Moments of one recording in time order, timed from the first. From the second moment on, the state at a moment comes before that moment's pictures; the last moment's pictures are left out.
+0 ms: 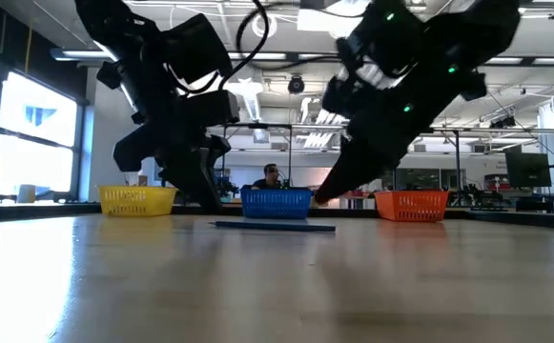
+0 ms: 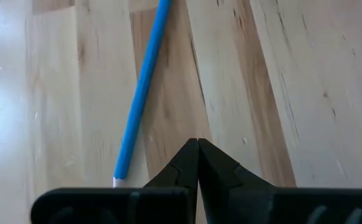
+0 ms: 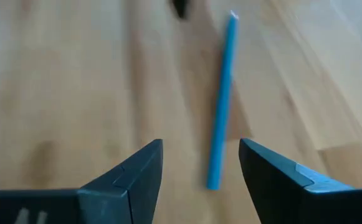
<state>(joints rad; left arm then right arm) 0.14 1.66 0.79 -0.13 -0.02 0.23 0.10 1.71 0.77 0.18 0.21 0.18</state>
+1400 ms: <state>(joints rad) -0.08 1.23 0.05 0.92 -0.23 -0.75 0.04 1.87 0.84 0.44 0.20 0.32</state>
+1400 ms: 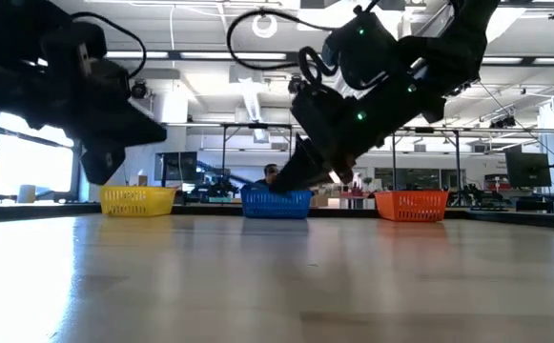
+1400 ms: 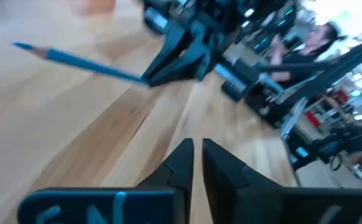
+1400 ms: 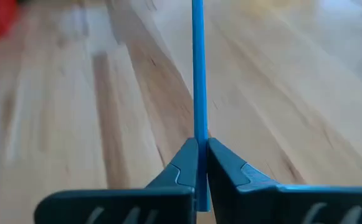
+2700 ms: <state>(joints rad) -0.09 1.23 0.22 1.38 -0.22 -0.17 0.15 1.86 0.84 1.07 0.14 0.25</state>
